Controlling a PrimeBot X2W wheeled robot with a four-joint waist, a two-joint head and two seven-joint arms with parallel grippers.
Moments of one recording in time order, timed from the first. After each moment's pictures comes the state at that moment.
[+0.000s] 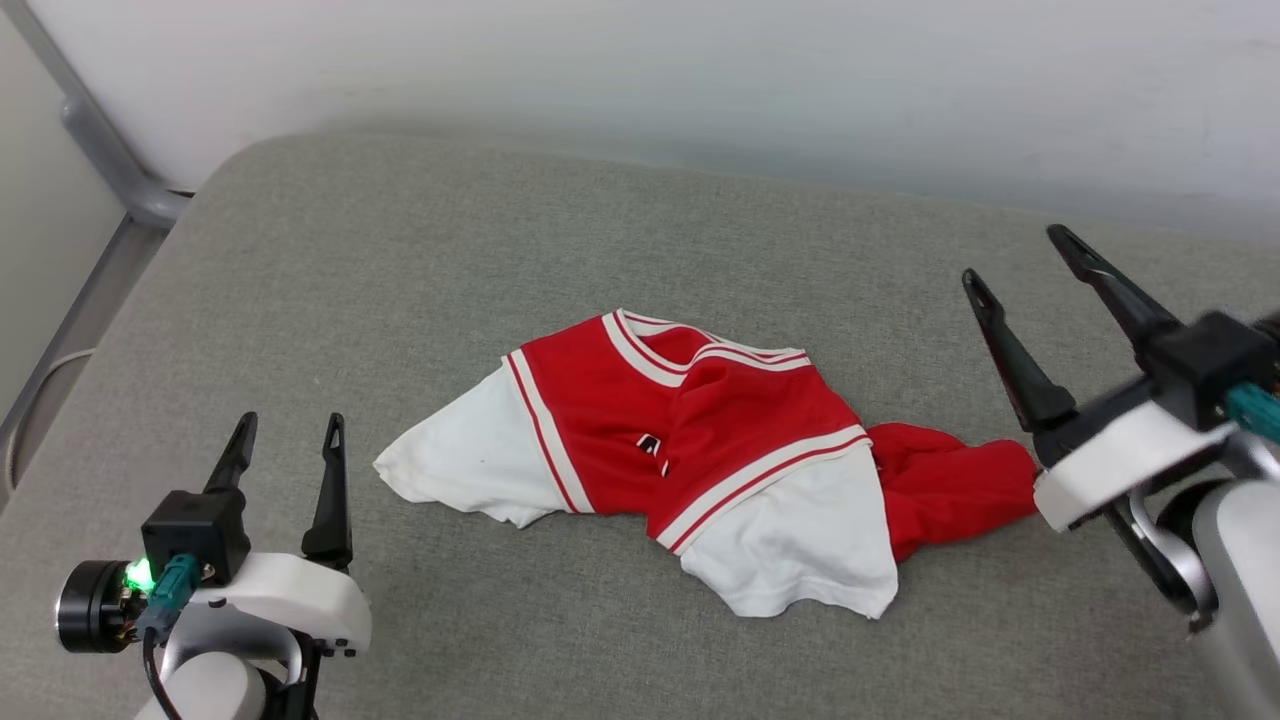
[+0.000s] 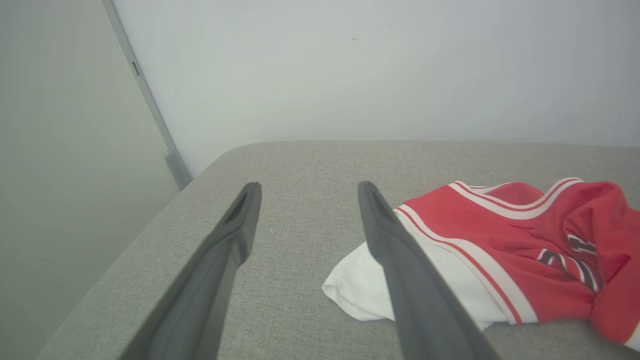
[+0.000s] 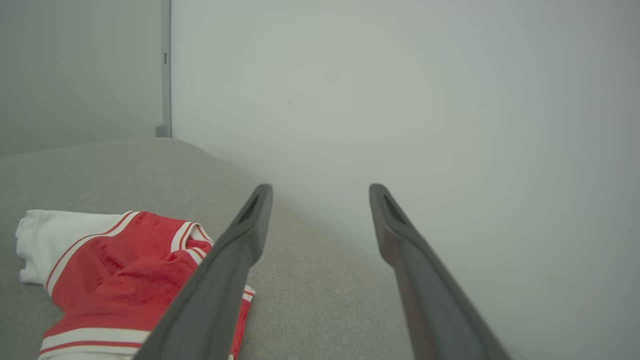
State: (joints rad) left arm -0.19 0.57 -0.46 0.11 -0.60 0.35 -0.26; right arm -0.35 -0.39 0.23 0.06 0.21 0.13 -0.13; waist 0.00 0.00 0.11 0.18
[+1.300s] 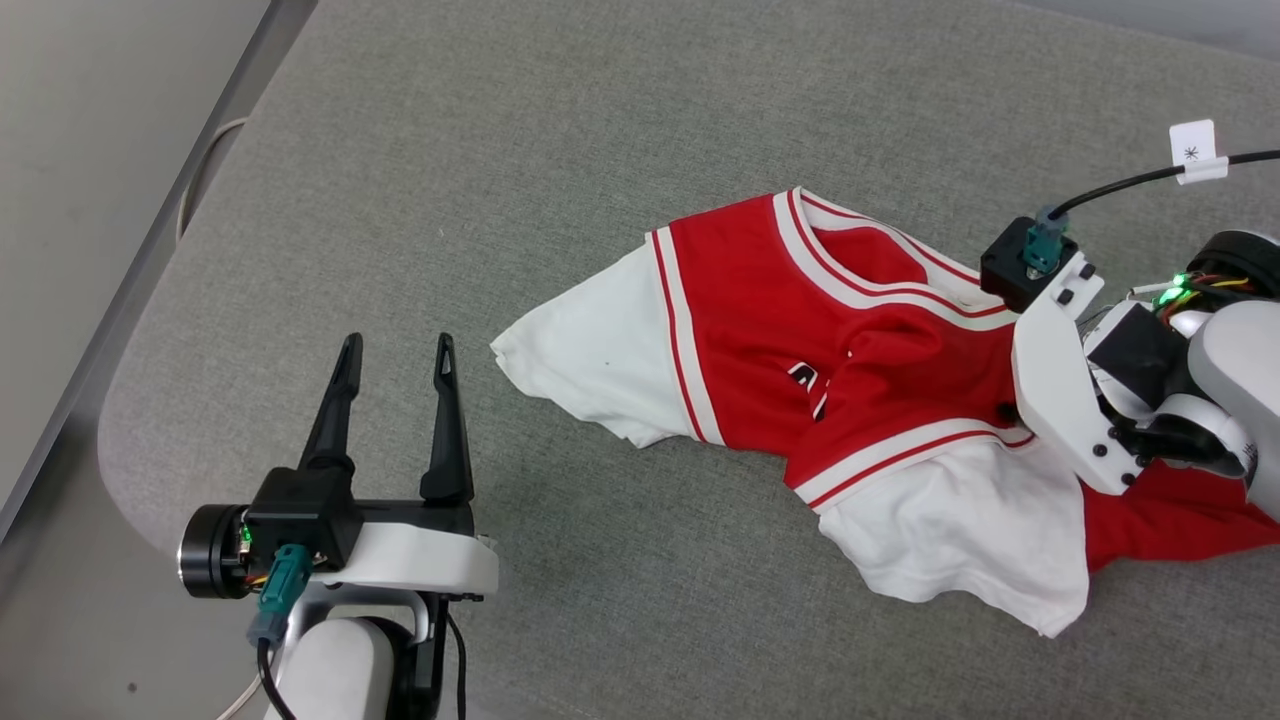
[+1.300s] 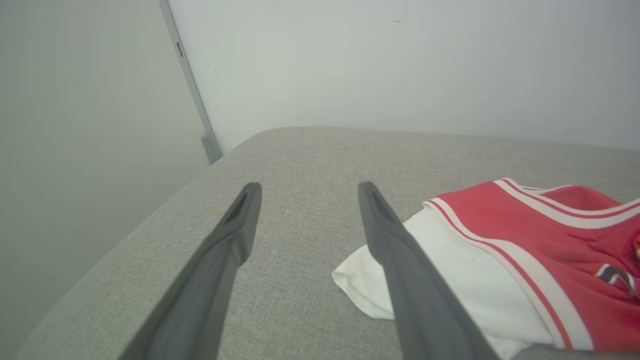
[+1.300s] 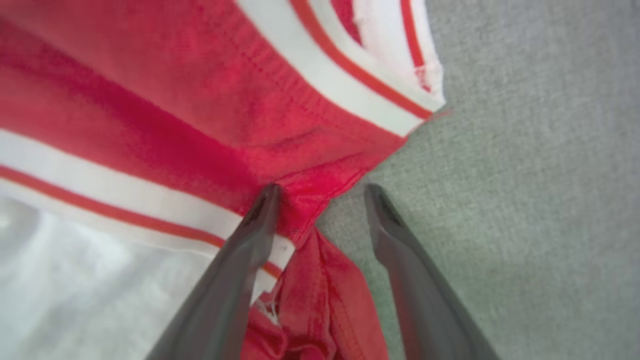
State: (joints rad) left arm -0.18 0.09 -0.15 0.03 -0.15 0.12 -0.26; right arm -1.07 -0.73 1.23 0.33 0.87 0.13 0.83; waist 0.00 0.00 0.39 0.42
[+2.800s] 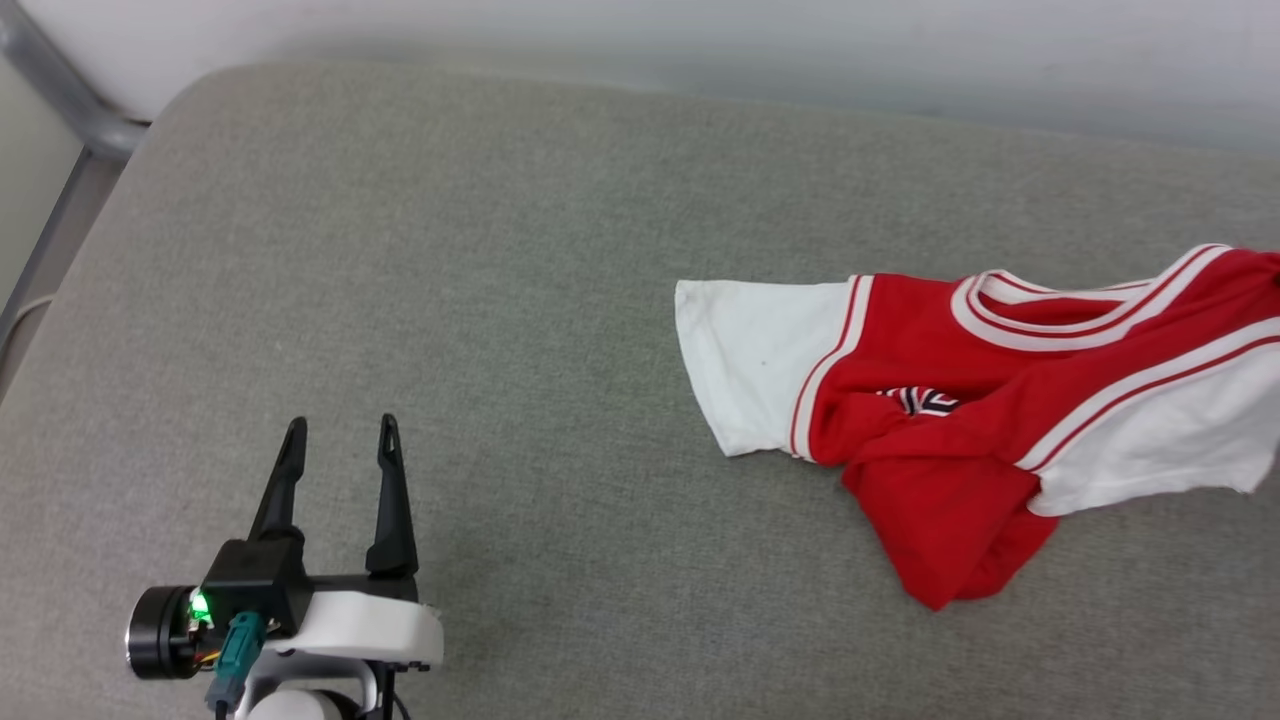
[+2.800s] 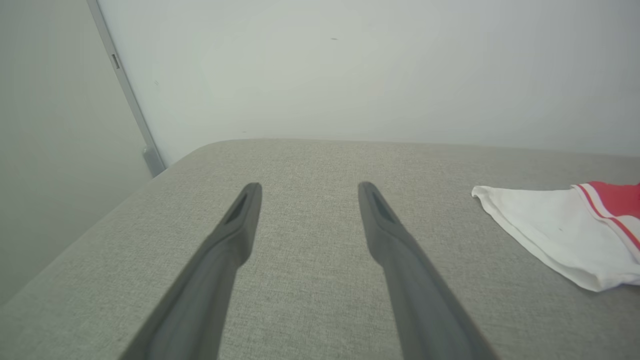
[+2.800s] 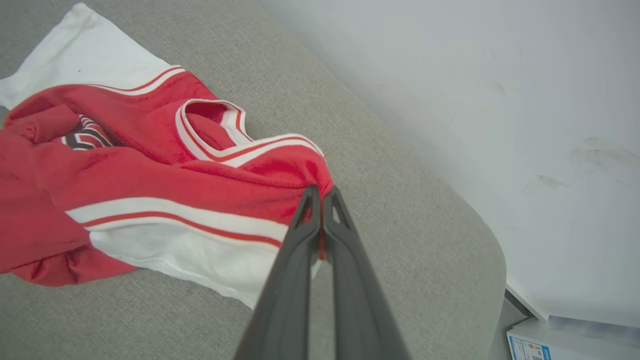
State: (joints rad) left arm -0.04 0.06 0.00 0.03 -0.07 0.04 -0.26; right arm -0.53 -1.04 0.42 -0.06 0.70 0.13 0.53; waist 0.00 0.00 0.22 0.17
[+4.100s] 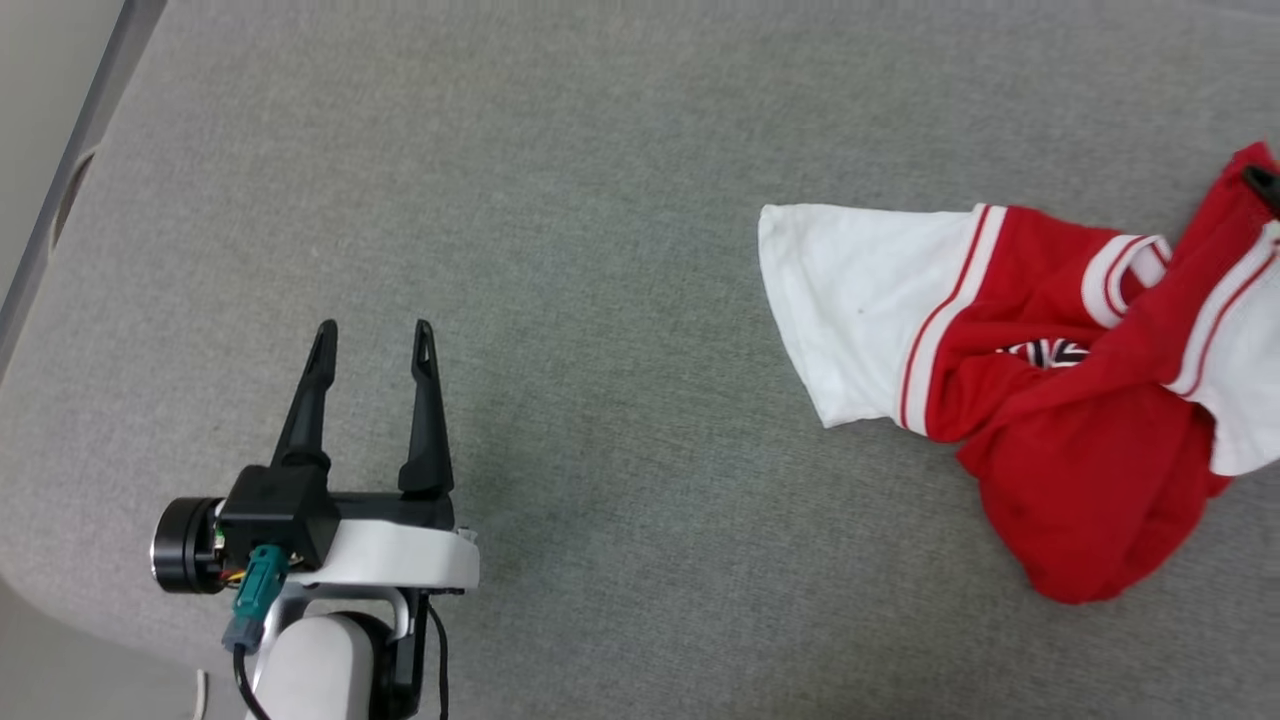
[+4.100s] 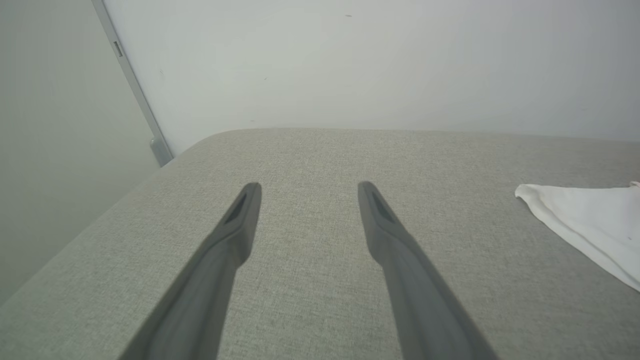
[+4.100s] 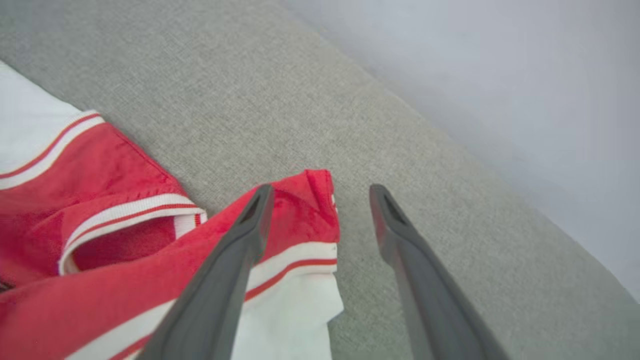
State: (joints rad) left arm -0.18 0.05 -0.07 0.00 -0.09 0.06 -0.26; right arm -0.99 -0.89 0.77 0.46 0.76 0.13 0.40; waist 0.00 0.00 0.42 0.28
